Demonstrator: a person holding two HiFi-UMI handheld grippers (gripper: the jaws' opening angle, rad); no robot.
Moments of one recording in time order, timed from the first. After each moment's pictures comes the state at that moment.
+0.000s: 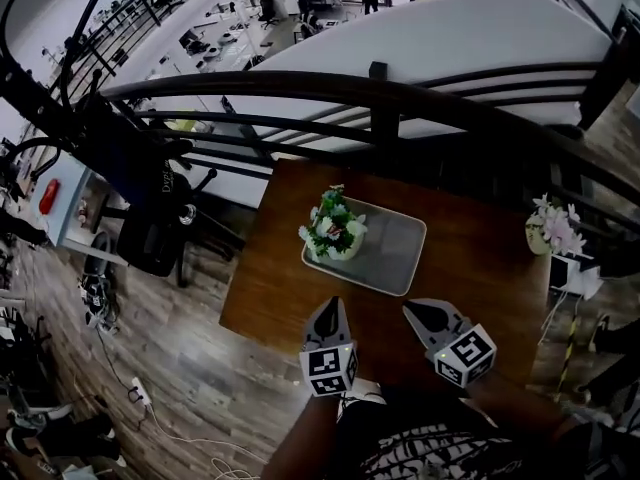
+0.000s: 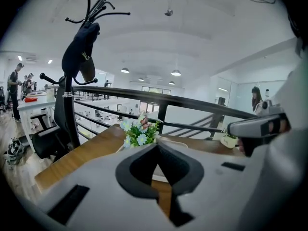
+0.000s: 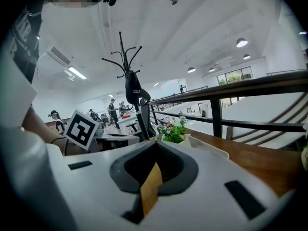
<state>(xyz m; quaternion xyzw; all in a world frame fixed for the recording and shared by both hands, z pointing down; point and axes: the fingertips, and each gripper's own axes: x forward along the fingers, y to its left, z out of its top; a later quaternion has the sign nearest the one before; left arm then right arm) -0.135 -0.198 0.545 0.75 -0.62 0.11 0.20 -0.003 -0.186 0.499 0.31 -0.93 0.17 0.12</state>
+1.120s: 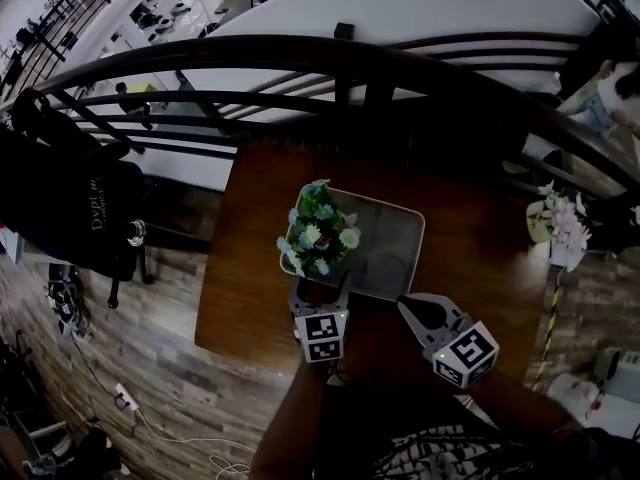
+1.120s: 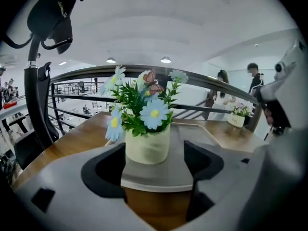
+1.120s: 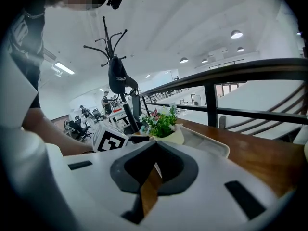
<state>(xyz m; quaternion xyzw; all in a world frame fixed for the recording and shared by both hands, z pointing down) -0.144 -0.312 0.669 0.78 -0.56 0.18 0.20 -0.022 -0.247 0.559 0.35 -0.90 0.20 0.17</state>
